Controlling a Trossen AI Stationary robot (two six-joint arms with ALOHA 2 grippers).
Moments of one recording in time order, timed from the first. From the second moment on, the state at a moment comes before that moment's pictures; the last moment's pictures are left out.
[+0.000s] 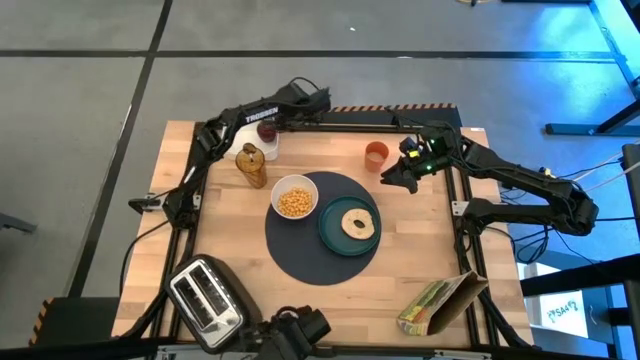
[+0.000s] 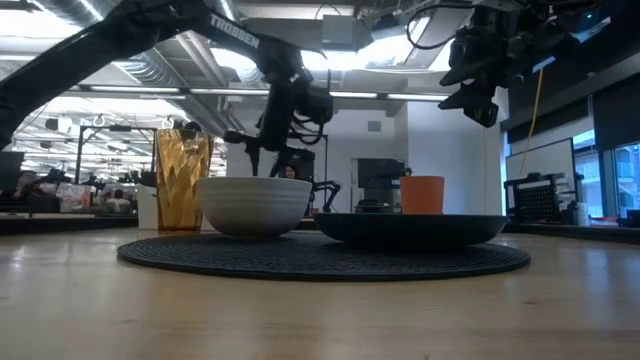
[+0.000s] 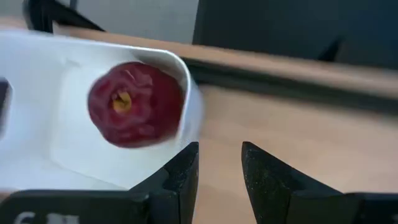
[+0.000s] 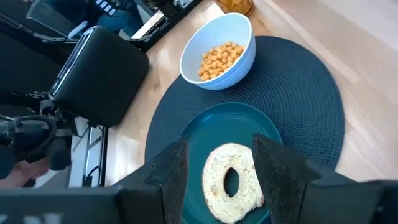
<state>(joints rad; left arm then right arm) 0.63 2.27 2.07 -1.36 -0.48 -1.19 -0.59 0.99 0.73 -0.37 -0.67 0.31</state>
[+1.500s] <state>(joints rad) 0.56 2.27 2.08 -1.44 -0.59 -1.66 -0.67 0.99 0.73 -0.47 -0.75 0.15</state>
